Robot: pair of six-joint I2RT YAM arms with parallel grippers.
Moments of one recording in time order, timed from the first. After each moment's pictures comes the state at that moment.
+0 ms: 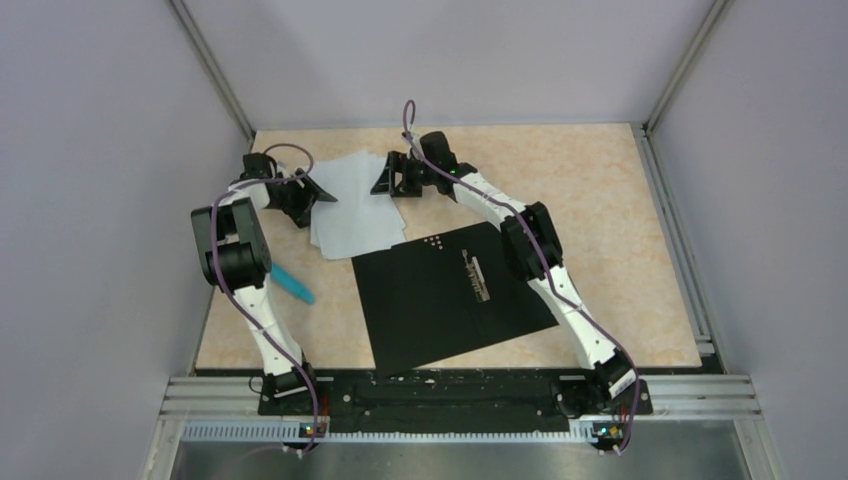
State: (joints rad) left arm 0.26 2.10 1.47 -0.45 0.59 -0.55; right arm 0.60 2.76 2.42 -0.18 -0.60 0.63
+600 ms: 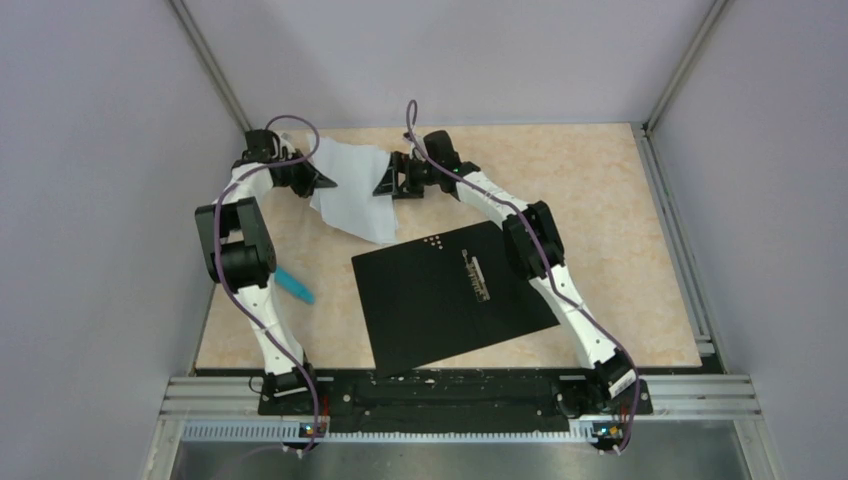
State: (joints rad) left arm 0.22 2.10 1.61 -0.45 0.66 -0.58; right arm 0.58 2.76 2.42 -0.18 -0.67 0.63
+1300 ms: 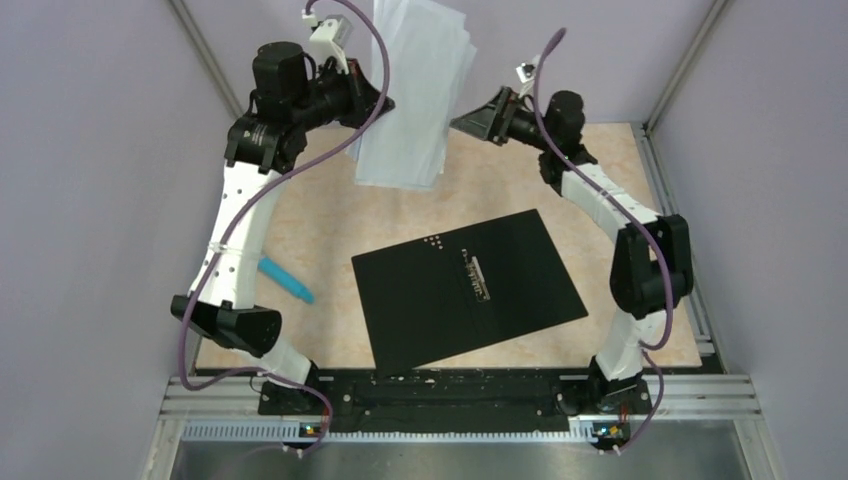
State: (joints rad) left arm -0.25 1.62 2.03 -0.66 0.50 -0.28; right arm 0.32 1.88 1.54 0.36 -0.78 0.83
